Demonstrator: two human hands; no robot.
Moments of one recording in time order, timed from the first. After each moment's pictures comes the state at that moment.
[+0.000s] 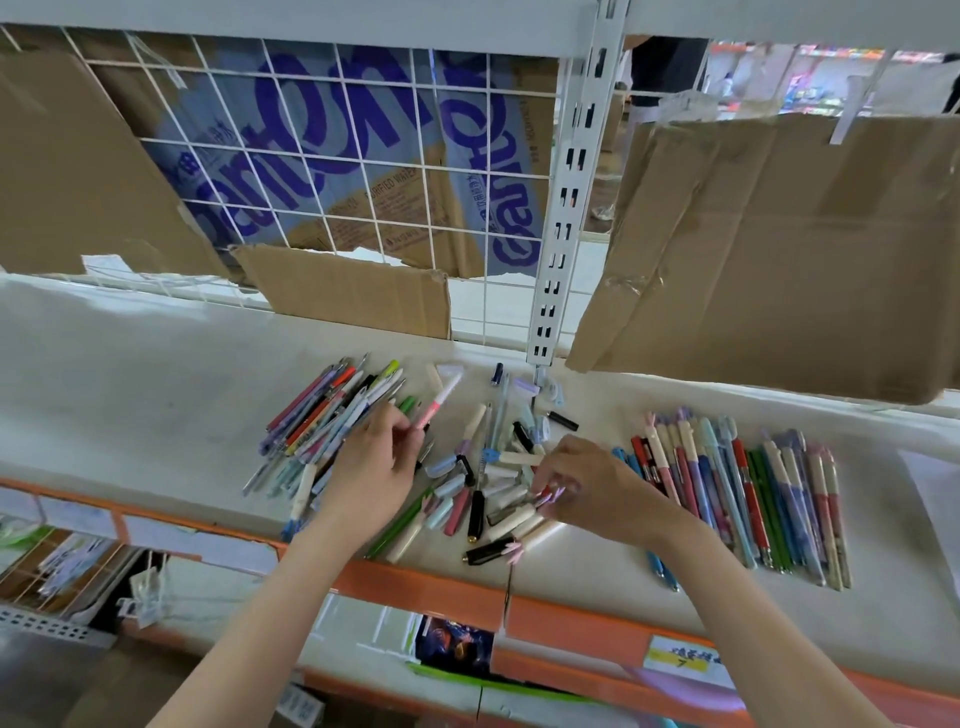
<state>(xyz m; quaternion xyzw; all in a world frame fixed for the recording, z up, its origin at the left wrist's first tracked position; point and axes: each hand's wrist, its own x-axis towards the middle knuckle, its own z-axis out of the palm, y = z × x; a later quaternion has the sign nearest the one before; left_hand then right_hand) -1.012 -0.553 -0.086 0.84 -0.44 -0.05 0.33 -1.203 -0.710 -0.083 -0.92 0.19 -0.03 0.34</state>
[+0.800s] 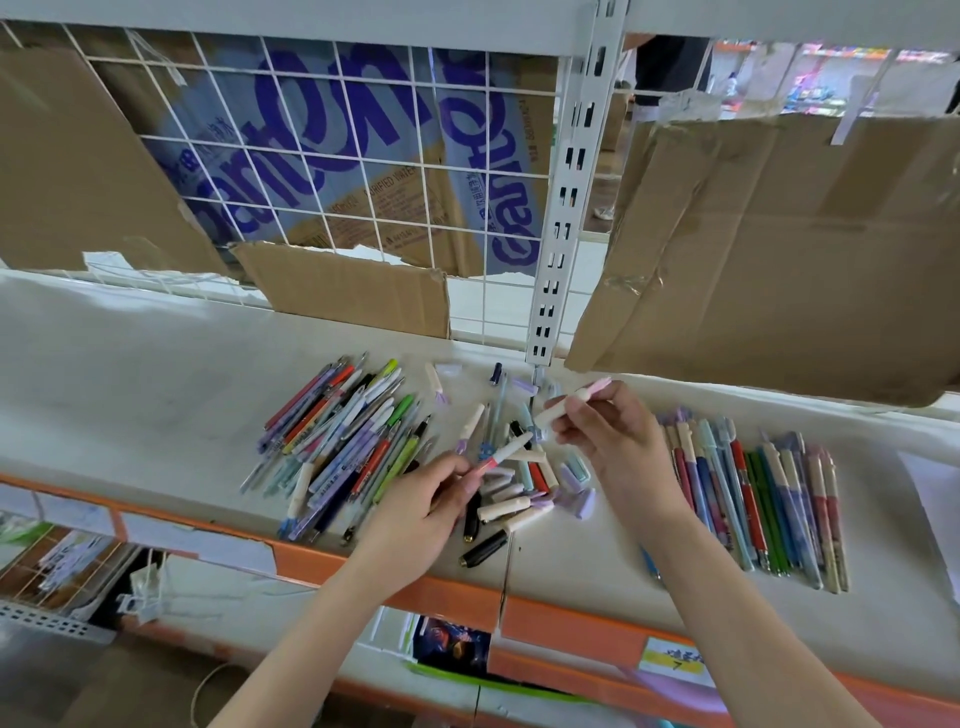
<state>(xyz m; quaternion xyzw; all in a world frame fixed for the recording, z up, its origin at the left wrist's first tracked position) -1.062 -0.544 -0.083 0.74 -0.49 -0.22 0.41 -1.194 -0.699 -0.056 -0.56 0.27 -0.35 0.70</state>
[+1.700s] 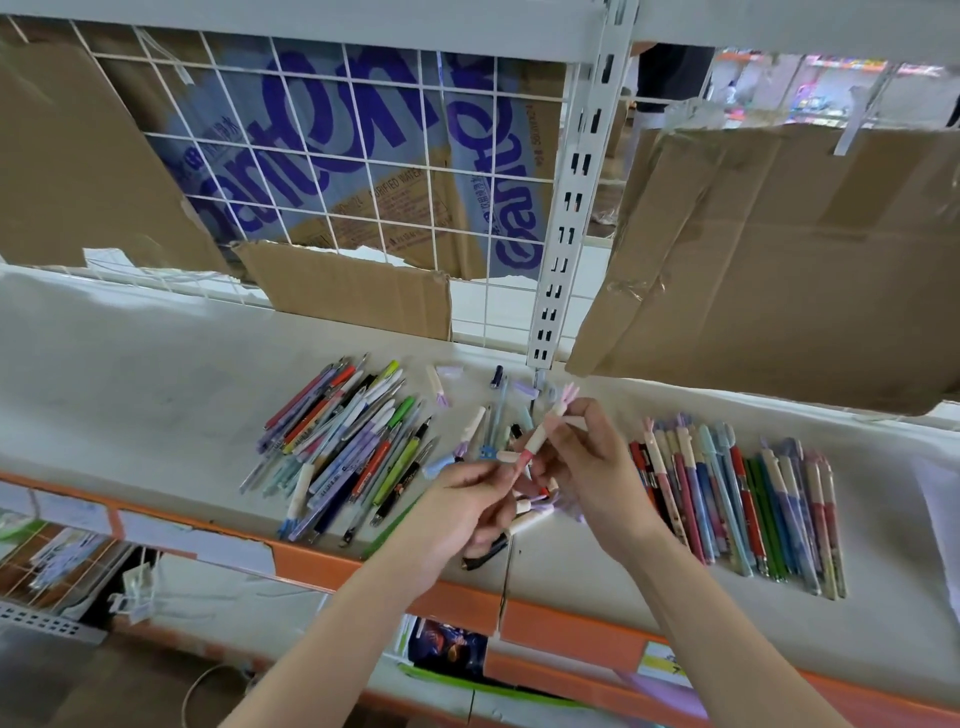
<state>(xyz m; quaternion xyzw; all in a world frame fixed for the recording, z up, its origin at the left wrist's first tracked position) -1.085 -0.567 -0.055 0.60 -0.24 -0.53 0.55 -1.185 -0.679 -0.058 -0.60 0.30 -0.29 0.68</state>
